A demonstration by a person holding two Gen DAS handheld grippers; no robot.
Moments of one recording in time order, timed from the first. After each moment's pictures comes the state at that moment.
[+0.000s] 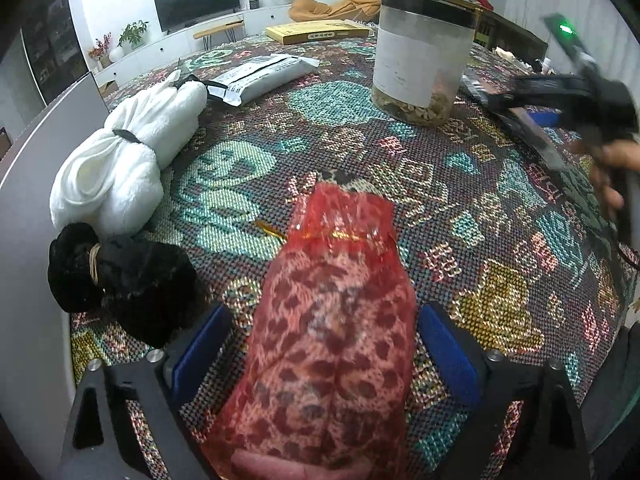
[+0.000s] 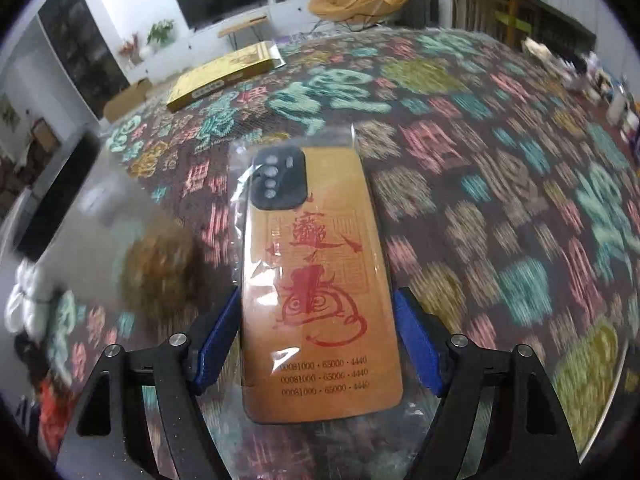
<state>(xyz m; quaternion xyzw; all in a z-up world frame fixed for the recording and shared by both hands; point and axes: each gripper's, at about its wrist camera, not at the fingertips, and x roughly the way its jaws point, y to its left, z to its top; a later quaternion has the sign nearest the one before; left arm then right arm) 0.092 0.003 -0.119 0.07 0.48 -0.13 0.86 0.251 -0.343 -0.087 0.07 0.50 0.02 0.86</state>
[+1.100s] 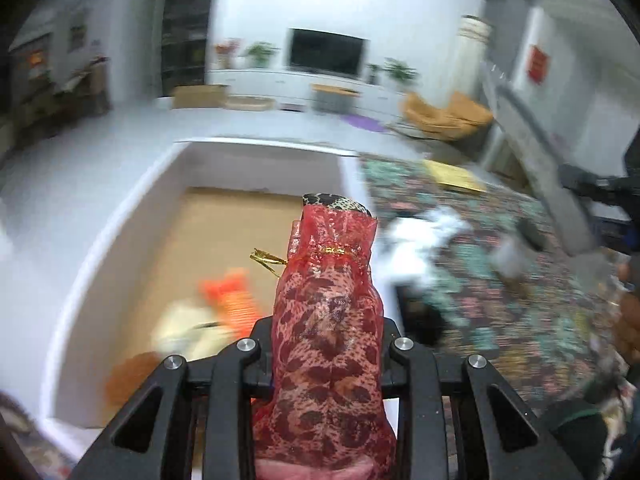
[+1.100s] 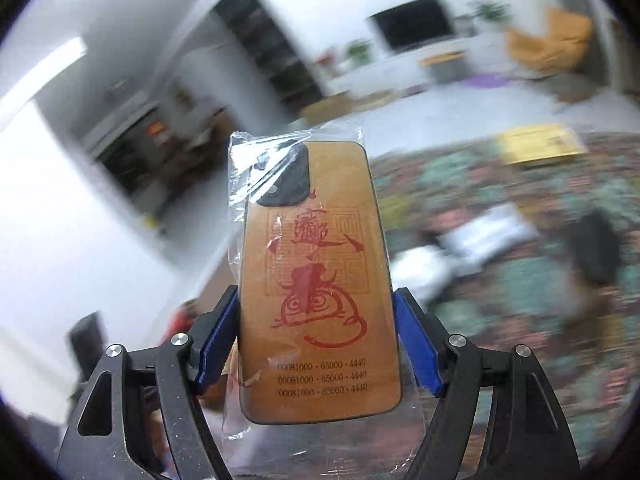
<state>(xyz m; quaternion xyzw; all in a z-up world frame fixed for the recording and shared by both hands) 0.003 0.282 0.045 -0.09 0.37 0.02 0.92 0.119 -0.052 0.128 0.14 0.40 0.37 0.83</state>
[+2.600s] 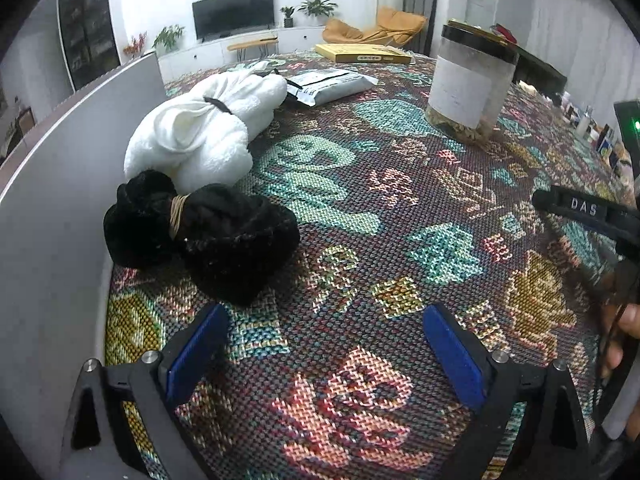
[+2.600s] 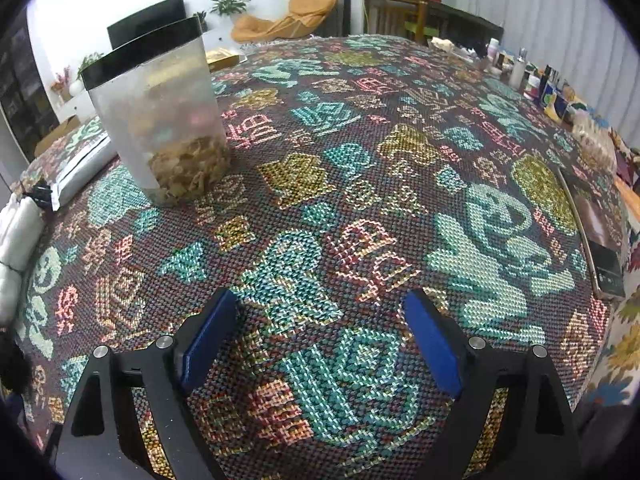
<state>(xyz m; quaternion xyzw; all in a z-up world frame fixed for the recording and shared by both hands) 0.078 0.054 -0.120 0.03 0.44 -0.10 0.89 0.119 -0.246 -0.093 0.09 0.45 -0.15 0.88</state>
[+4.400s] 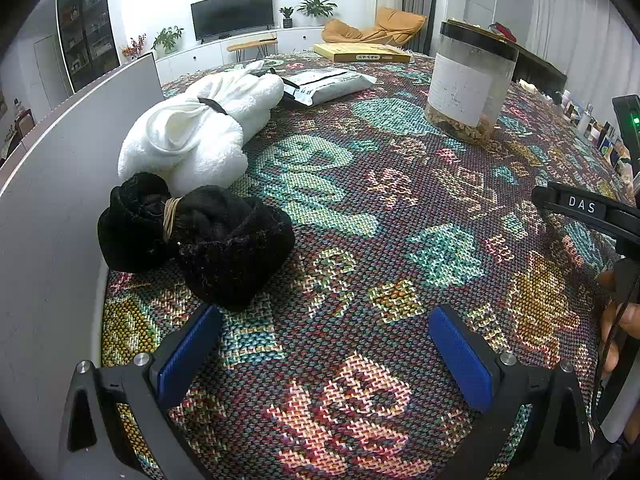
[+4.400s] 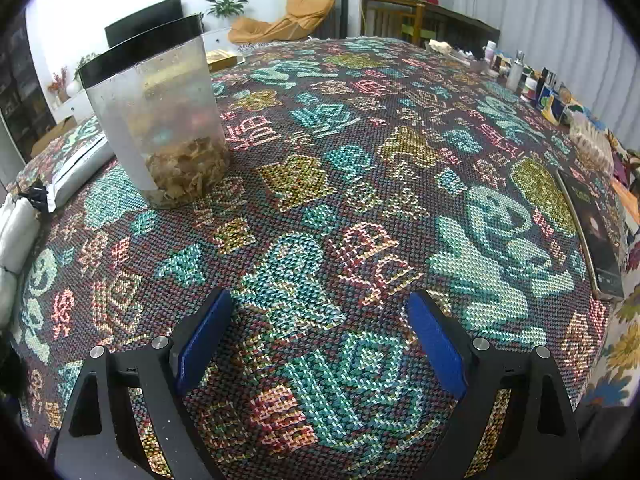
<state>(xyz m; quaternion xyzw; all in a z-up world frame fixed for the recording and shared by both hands) 0.081 0.051 -0.122 0.03 0.44 -0.09 0.89 0.118 -0.241 -0.092 0.08 0.45 -0.16 0.88</state>
